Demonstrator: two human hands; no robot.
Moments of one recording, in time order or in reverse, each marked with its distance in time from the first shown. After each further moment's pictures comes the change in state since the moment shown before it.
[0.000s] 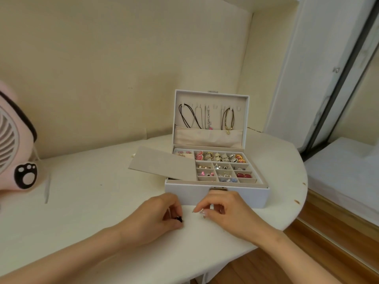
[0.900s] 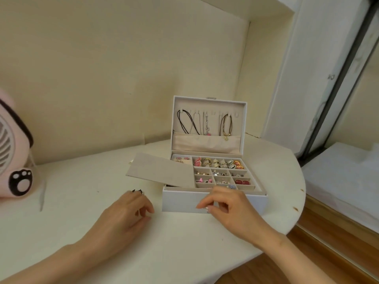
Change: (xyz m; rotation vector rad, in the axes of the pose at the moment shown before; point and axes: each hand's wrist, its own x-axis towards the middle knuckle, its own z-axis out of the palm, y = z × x) left_hand -0.028 -0.046 -0.015 0.204 0.343 0.099; right_hand 0.003 -0.005 -0.013 0.005 0.138 -0.061
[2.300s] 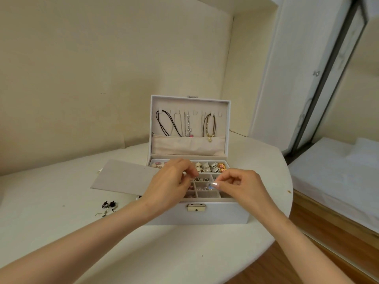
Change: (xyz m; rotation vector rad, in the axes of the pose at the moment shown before) left_hand 0.134 0.091 0.040 -0.180 0.051 0.003; right_hand 0.023 0.032 -0.057 0.135 0.272 0.335
